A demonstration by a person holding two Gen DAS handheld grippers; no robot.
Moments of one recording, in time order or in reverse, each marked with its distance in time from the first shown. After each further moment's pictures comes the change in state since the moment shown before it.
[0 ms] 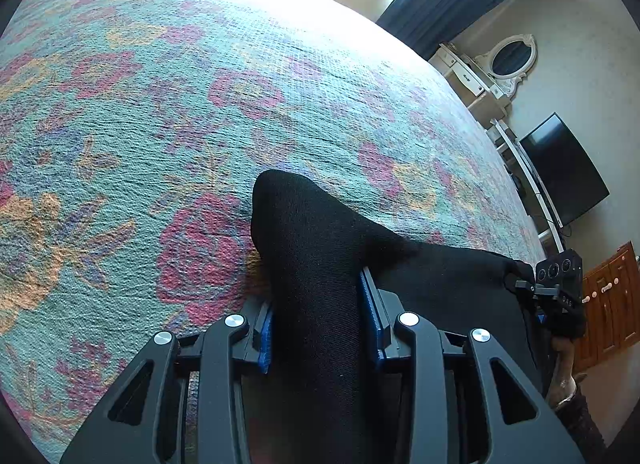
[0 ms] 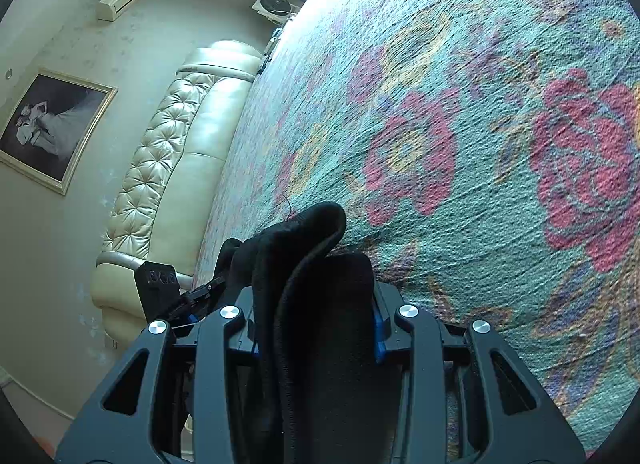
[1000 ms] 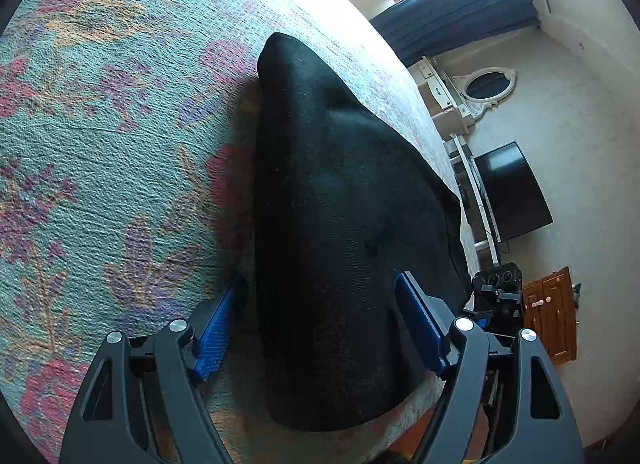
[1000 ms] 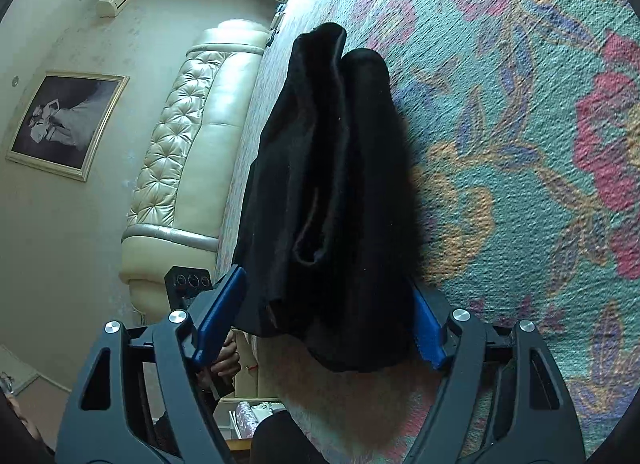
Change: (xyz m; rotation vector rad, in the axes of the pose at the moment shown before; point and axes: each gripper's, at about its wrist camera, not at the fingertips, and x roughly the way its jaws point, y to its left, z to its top) left arm -0.065 0.011 -0.100 -0.186 0.049 -0.230; right arm -0.058 0.011 -0.102 0.059 0.104 0.060
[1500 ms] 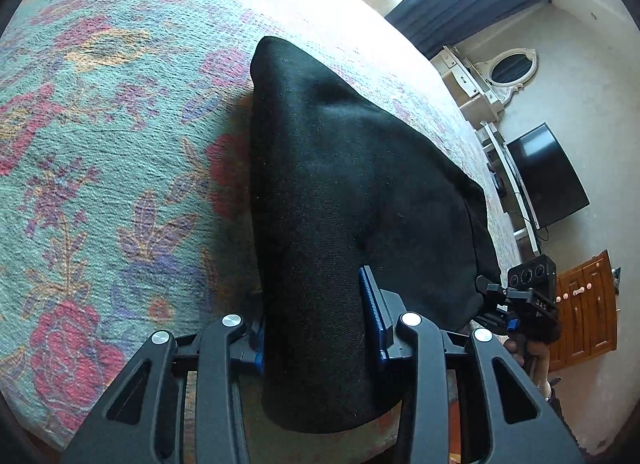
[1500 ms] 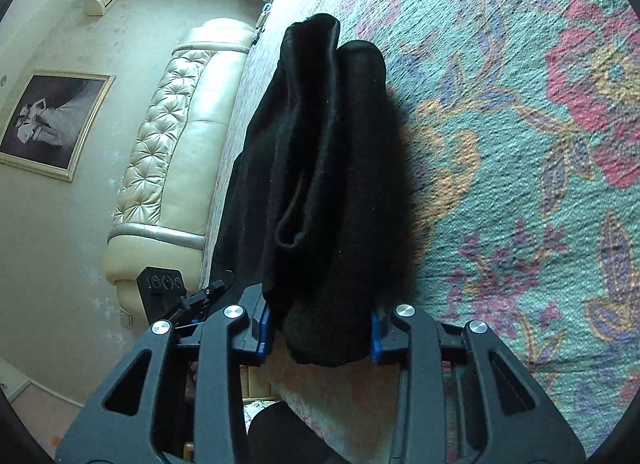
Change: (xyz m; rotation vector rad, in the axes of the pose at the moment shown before) left arm -0.003 -0.033 -0.011 0.064 -0.005 0.170; right arm -0.004 0.010 -0.030 0.020 -0.006 -0.054
